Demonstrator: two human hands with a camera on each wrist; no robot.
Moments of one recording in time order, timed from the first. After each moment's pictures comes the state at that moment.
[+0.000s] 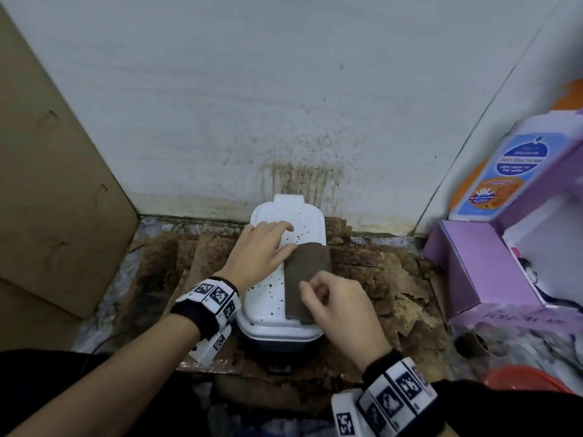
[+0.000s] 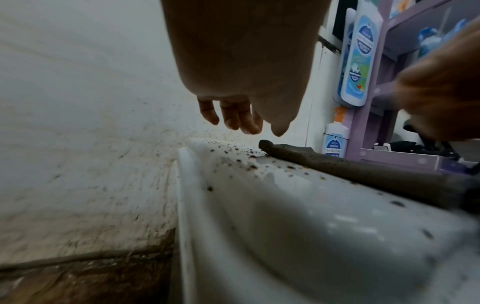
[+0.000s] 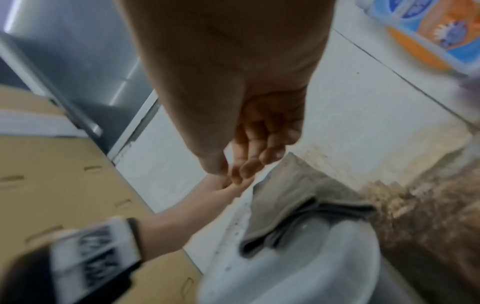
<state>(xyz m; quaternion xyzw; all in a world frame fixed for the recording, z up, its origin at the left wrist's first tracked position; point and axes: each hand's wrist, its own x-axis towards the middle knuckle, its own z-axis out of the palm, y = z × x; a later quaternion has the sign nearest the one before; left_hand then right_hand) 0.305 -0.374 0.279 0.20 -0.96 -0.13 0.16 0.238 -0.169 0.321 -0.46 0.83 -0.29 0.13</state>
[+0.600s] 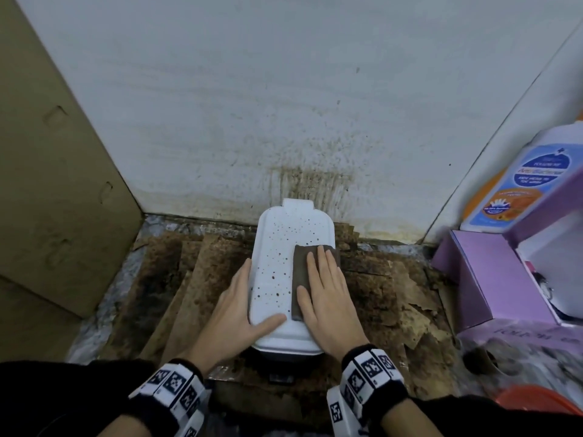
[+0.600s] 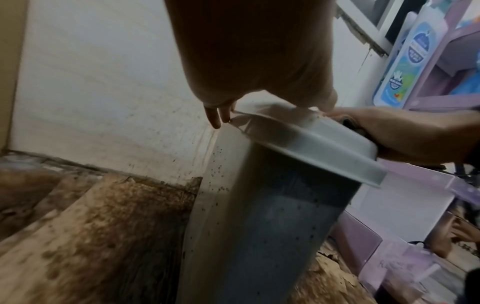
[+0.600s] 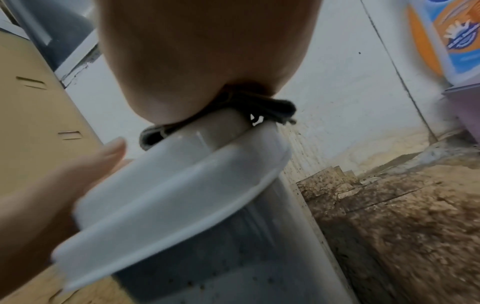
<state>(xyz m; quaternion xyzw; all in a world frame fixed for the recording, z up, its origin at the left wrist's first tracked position) 0.396 -0.337 0.226 0.33 -0.84 -0.42 0.10 0.222 -0.212 0.251 -0.53 0.83 -0.16 0.09</state>
